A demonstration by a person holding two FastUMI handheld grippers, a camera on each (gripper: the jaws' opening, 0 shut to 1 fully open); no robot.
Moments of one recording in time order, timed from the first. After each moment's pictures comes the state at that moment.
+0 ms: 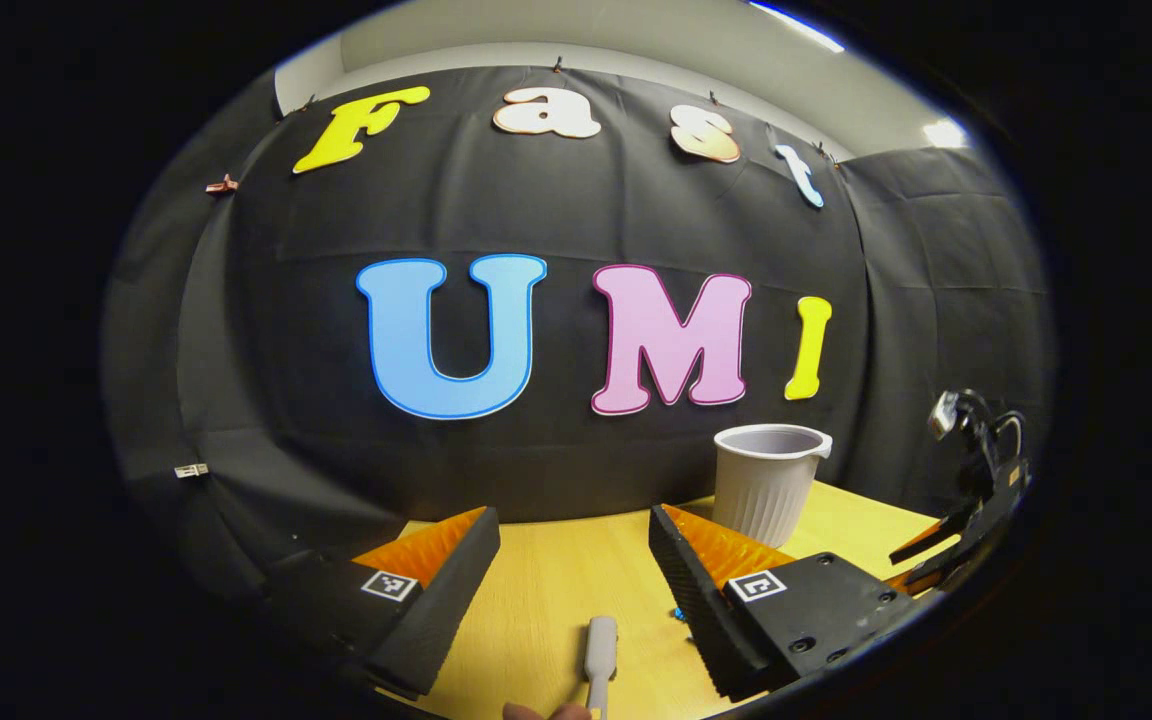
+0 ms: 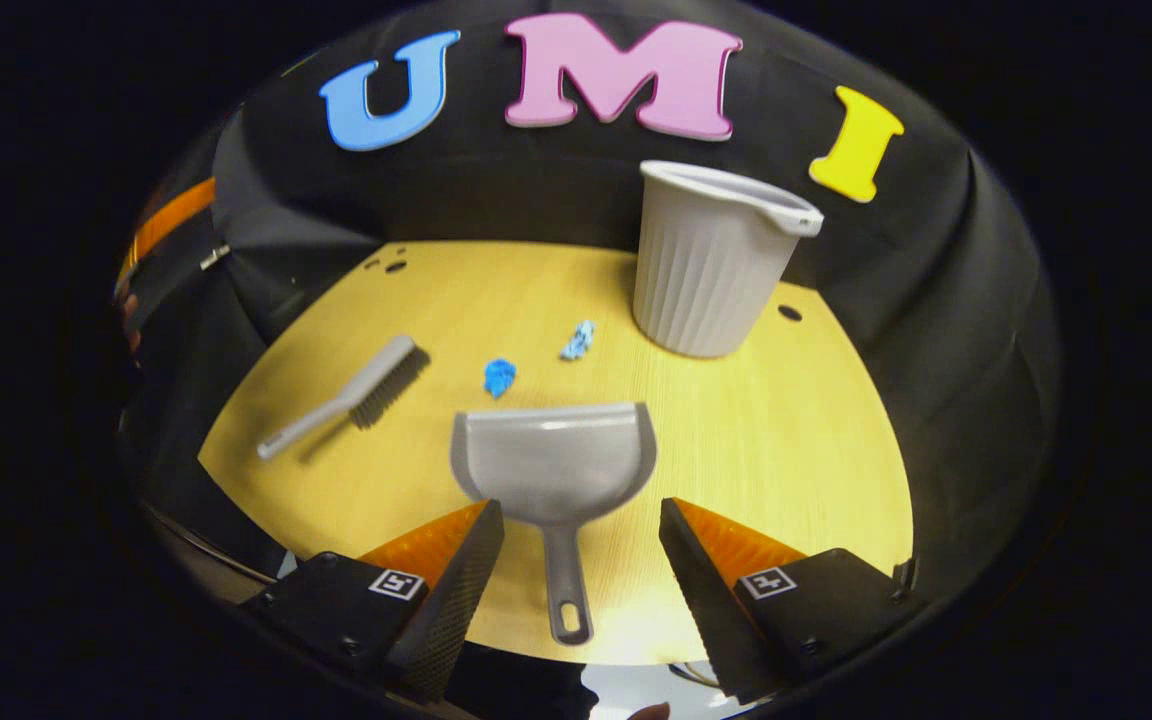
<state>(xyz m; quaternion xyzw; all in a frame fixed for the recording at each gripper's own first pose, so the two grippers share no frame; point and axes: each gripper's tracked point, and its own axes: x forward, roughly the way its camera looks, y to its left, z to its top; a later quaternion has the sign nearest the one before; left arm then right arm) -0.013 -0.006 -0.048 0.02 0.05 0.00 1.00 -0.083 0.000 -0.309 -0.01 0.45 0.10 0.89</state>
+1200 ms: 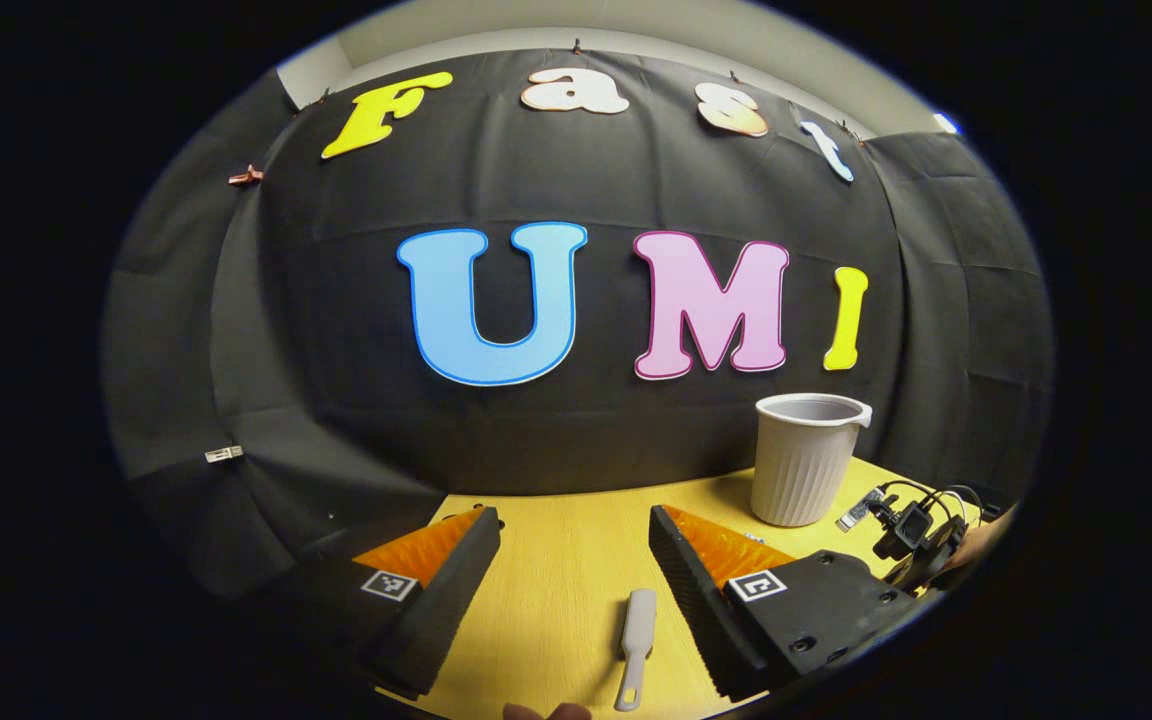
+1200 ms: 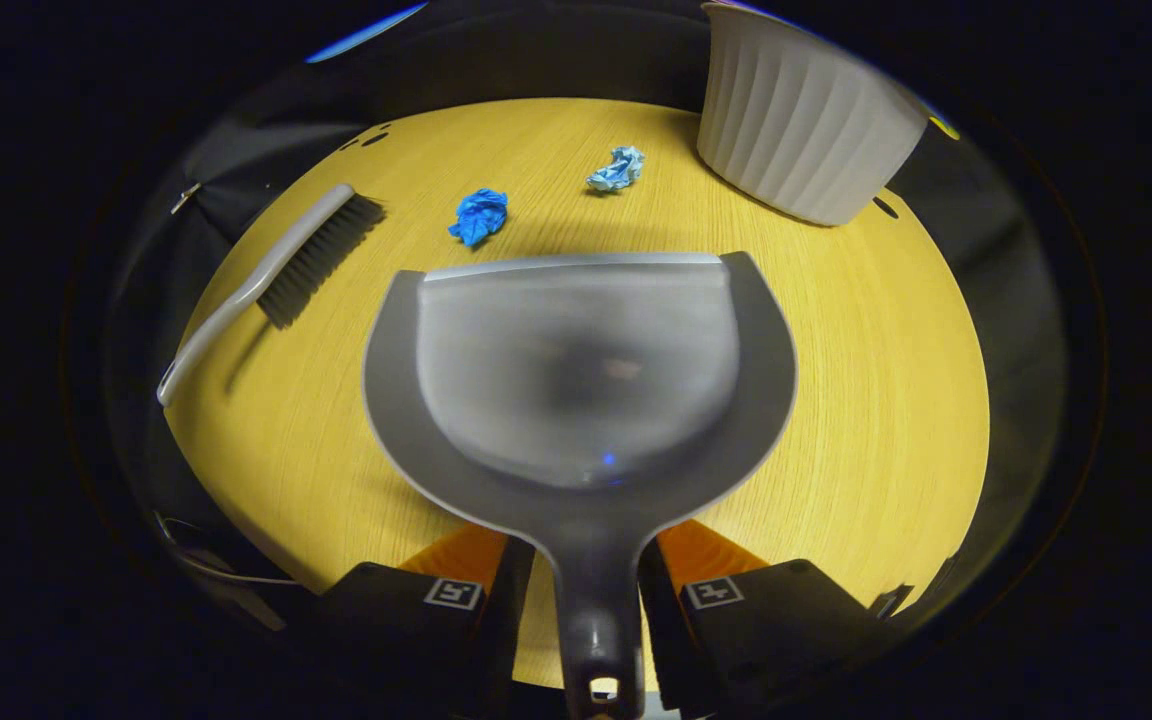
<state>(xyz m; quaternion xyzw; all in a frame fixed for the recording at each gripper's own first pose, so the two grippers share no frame) -0.022 0.026 -0.082 0.02 0.09 0.06 0.99 -0.077 0.030 -0.445 -0.02 0.59 0.12 0.79</state>
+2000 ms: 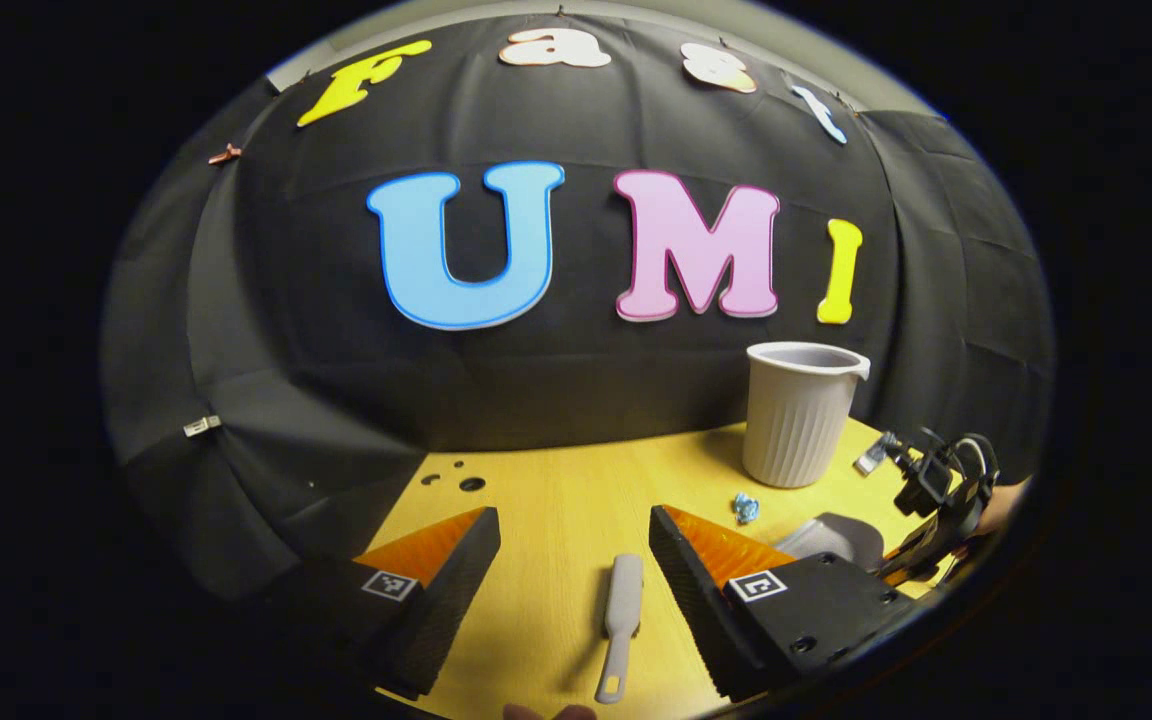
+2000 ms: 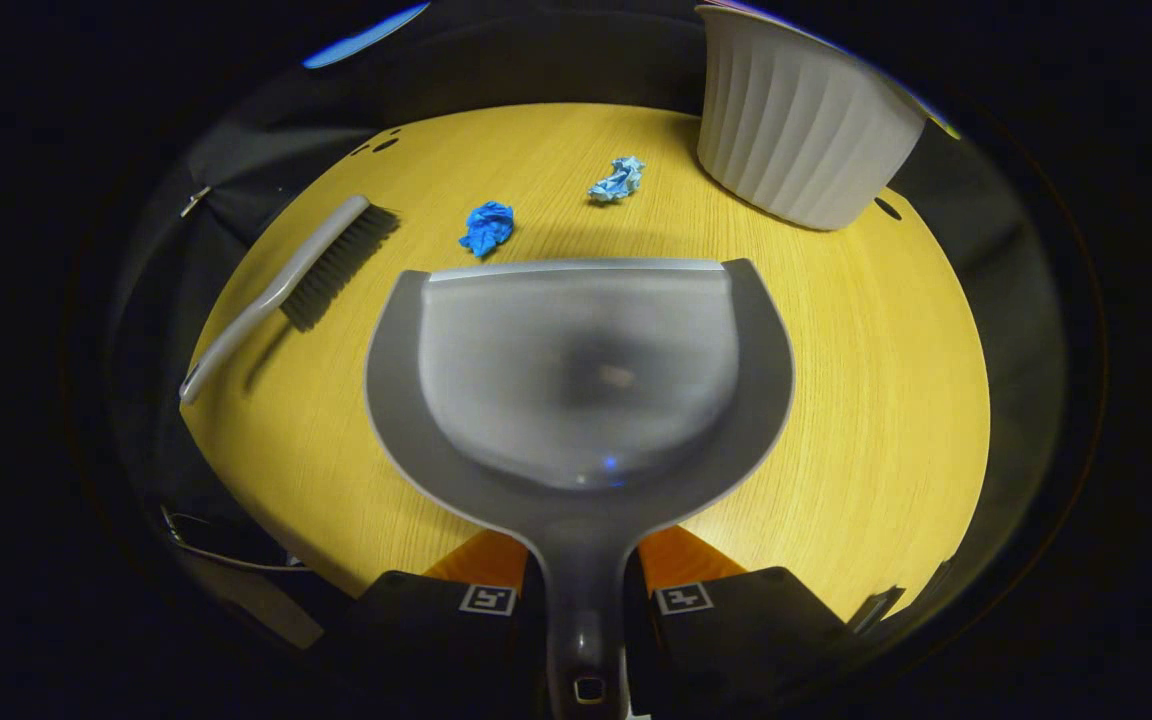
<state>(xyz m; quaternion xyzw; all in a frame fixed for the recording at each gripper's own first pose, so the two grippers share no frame) -0.008 0.001 -0.159 0.02 0.18 0.03 0.98 -0.081 0.022 -0.422 -0.02 0.58 0.15 0.80</state>
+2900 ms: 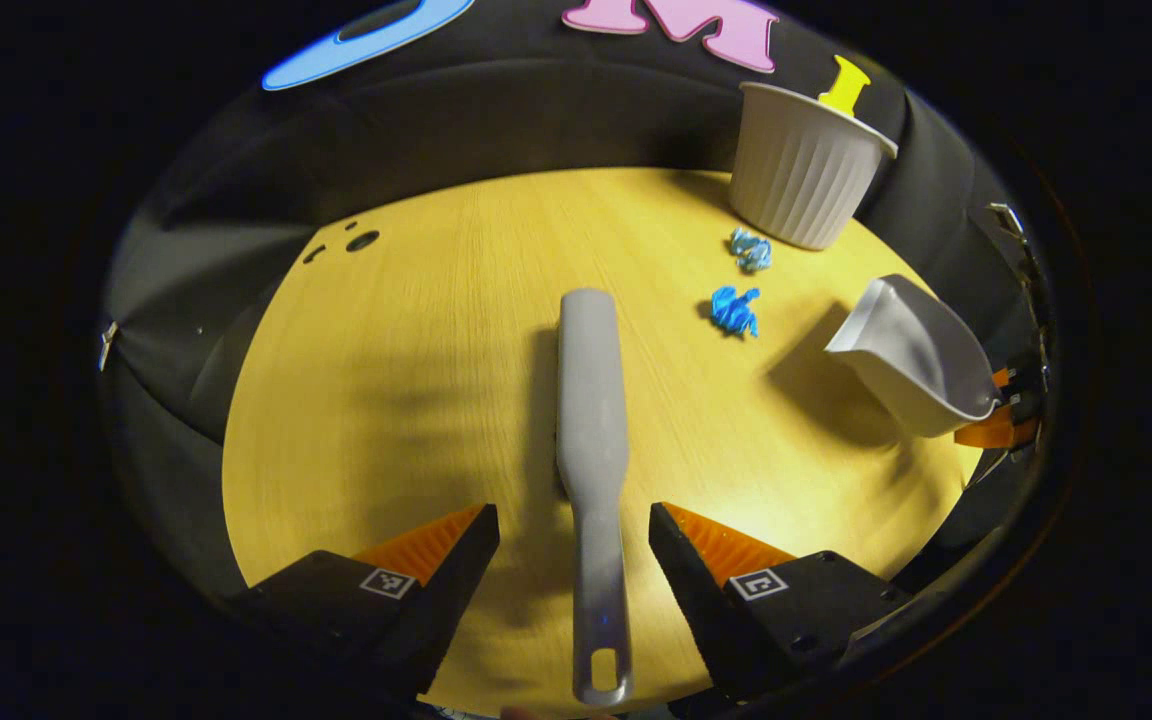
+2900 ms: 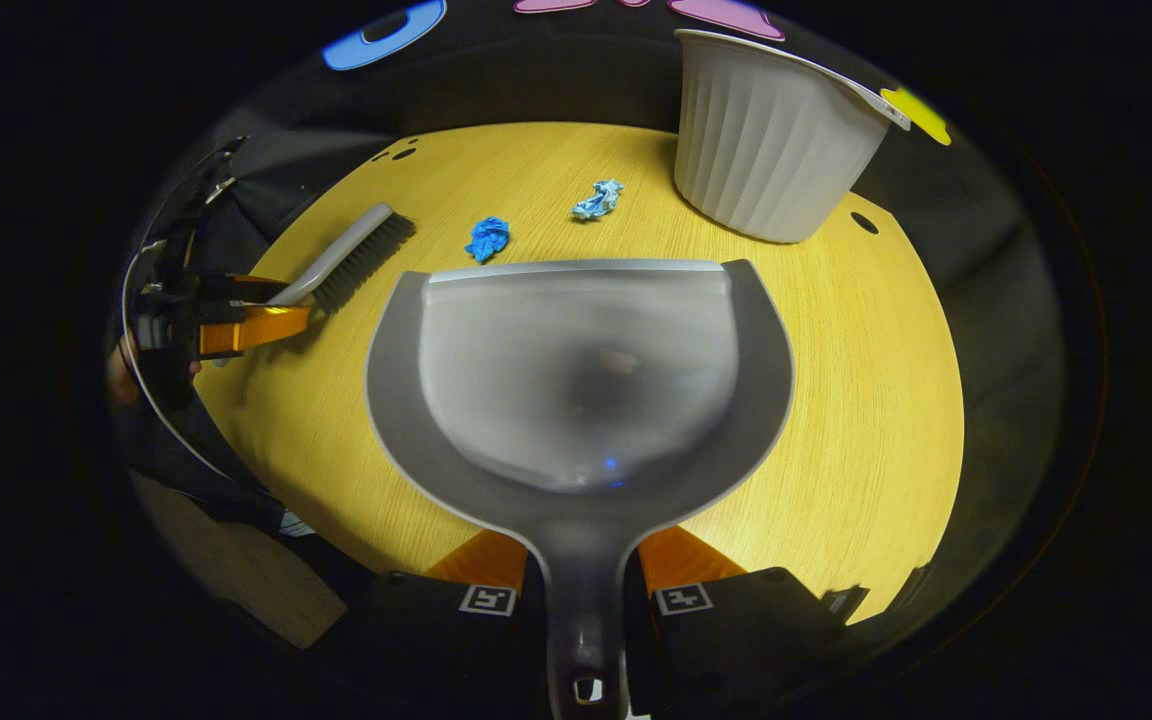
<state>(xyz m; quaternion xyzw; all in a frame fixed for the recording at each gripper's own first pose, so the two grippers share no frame) -0.033 -0.019 -0.383 0.01 0.53 -0.04 0.85 -0.099 -0.017 -0.390 -0.03 0.57 0.16 0.81</state>
